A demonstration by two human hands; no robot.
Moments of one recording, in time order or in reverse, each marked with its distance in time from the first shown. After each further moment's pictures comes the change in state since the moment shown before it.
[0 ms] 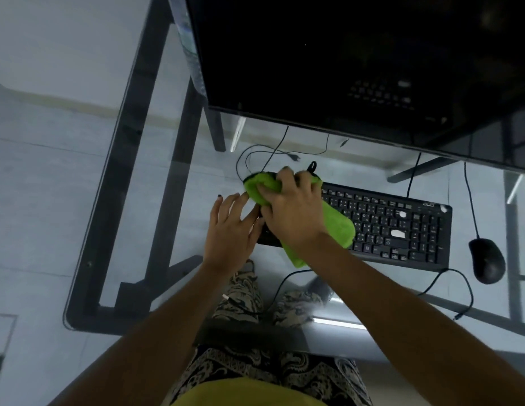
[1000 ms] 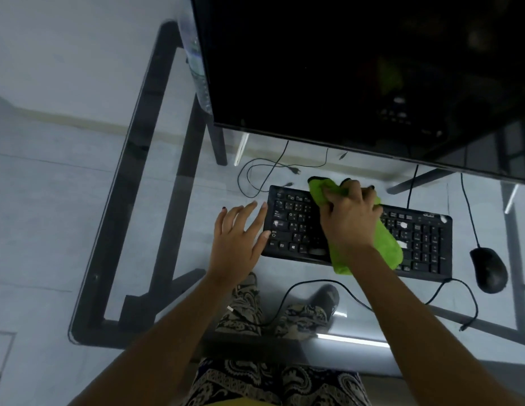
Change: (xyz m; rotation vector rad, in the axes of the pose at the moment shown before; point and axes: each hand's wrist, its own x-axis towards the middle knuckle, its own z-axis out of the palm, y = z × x) left_hand 0.001 -0.001 -0.004 -0.003 -0.075 0.001; right_hand -0.015 0.066 0.004 0.094 -0.006 0.478
